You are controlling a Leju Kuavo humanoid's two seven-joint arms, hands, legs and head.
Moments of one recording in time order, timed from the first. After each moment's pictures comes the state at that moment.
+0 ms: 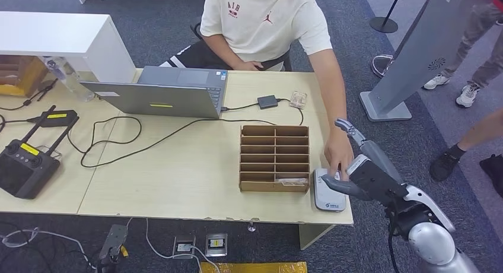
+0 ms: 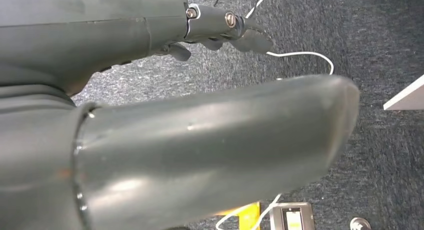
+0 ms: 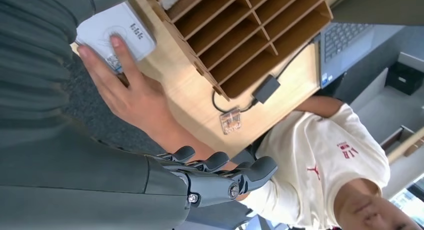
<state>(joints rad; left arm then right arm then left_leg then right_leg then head) -0.22 0.25 -0.76 -0.32 0.43 0.39 -0.31 -0.20 -0.50 0.45 -1.77 0.23 0.19 0.04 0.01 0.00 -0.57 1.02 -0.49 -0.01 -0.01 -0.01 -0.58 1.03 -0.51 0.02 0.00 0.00</state>
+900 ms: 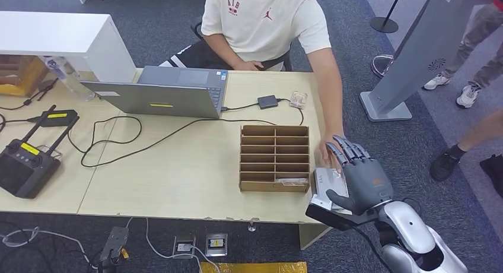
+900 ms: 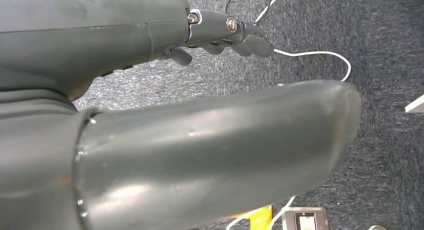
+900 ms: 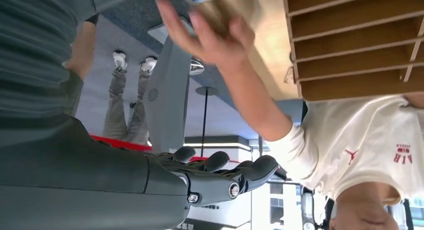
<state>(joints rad) -0.21 0.24 -0.76 -0.31 0.43 0.38 -0.28 -0.19 -0.57 0.65 -1.68 0.97 0.04 0.10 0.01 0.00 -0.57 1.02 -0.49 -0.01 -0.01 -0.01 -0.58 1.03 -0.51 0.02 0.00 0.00</state>
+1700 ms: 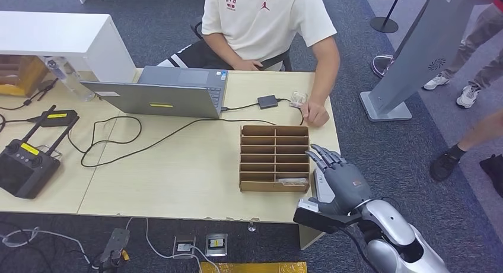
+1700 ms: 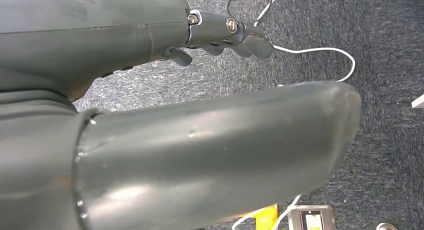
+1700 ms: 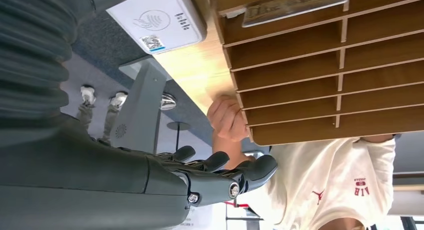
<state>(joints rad) -0.21 0.24 -0.76 -0.31 0.42 0.37 -0.27 -0.24 -0.50 0.71 -1.58 0.86 0.07 0.00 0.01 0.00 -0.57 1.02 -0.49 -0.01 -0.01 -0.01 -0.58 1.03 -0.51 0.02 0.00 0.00</state>
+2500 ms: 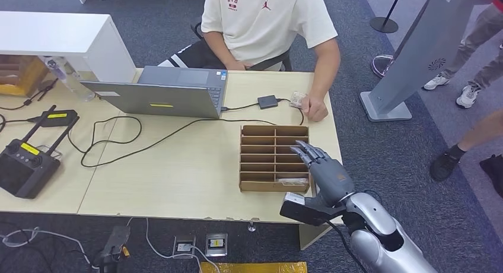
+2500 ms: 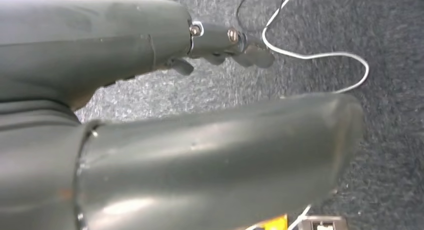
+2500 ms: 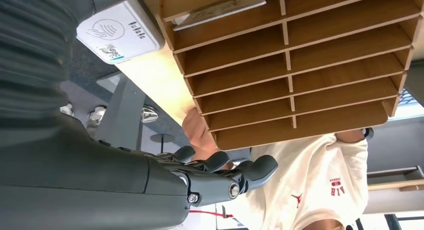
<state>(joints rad) -0.23 0.24 -0.76 -0.32 0.40 0.35 -0.19 -0.30 -0.40 0.73 -1.49 0.83 0.07 -0.04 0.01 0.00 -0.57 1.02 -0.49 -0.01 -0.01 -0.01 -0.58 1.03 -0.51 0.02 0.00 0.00</state>
